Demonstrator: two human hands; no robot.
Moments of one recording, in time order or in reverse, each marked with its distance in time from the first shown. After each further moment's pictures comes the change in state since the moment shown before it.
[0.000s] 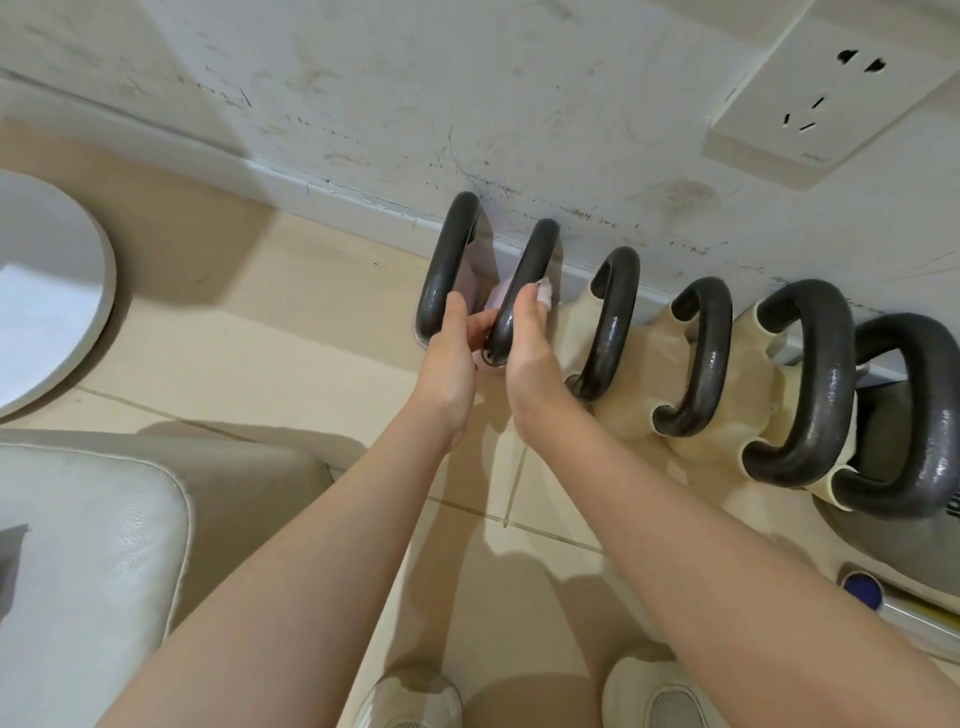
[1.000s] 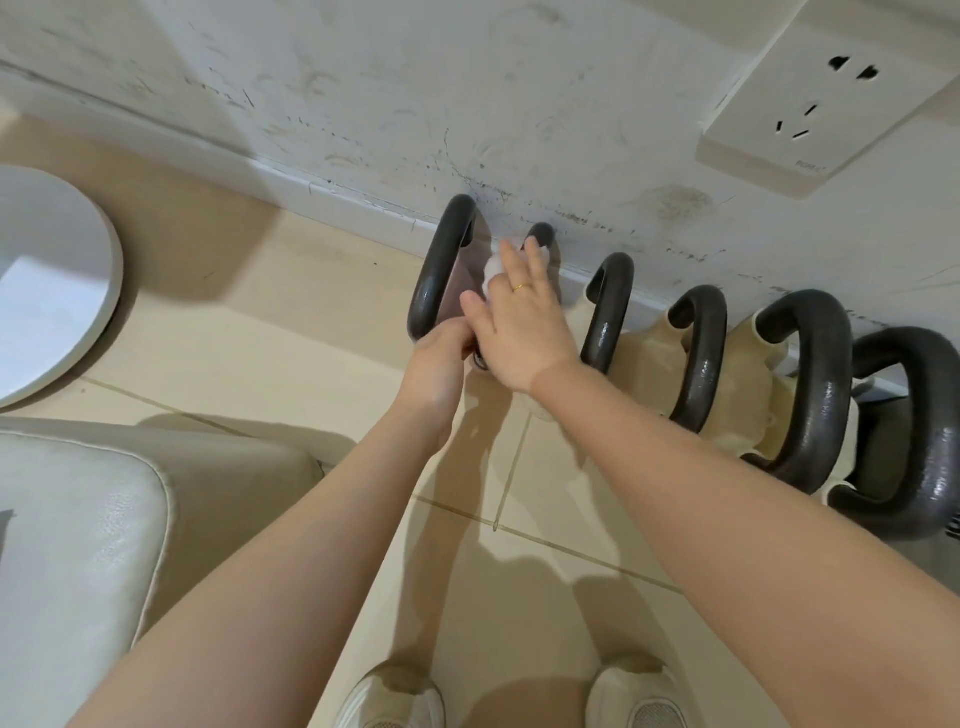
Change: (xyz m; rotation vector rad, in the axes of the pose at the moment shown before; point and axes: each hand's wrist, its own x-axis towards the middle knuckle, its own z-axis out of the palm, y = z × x) left_hand 0.003 -0.003 -0.001 -0.049 0.061 0.037; right_hand 0.030 -0.022 -0.020 -1.317 -0.238 -0.345
